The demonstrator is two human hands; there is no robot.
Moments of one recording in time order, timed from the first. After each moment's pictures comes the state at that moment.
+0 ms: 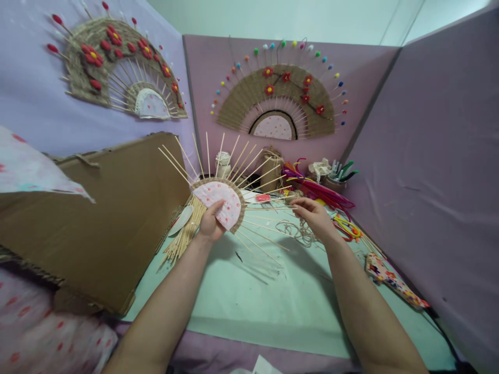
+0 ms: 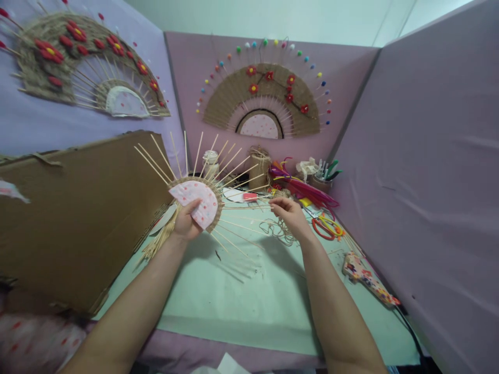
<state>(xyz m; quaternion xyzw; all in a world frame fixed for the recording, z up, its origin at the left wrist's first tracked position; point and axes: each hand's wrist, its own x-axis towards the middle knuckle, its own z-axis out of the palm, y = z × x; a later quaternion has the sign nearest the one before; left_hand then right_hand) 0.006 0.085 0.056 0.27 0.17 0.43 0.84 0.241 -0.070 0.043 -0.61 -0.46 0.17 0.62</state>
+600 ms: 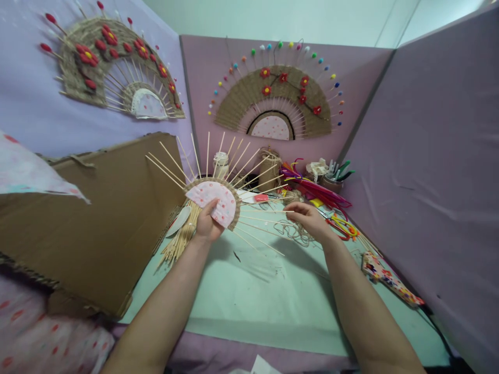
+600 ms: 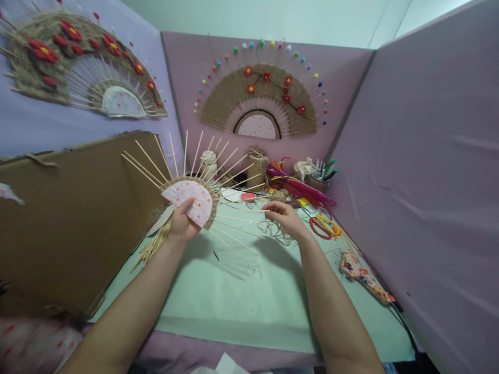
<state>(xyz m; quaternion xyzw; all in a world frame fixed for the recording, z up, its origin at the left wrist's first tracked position) 0.006 0.083 0.061 0.23 0.16 0.47 0.84 0.237 -0.074 0.045 -0.62 -0.50 0.24 0.55</state>
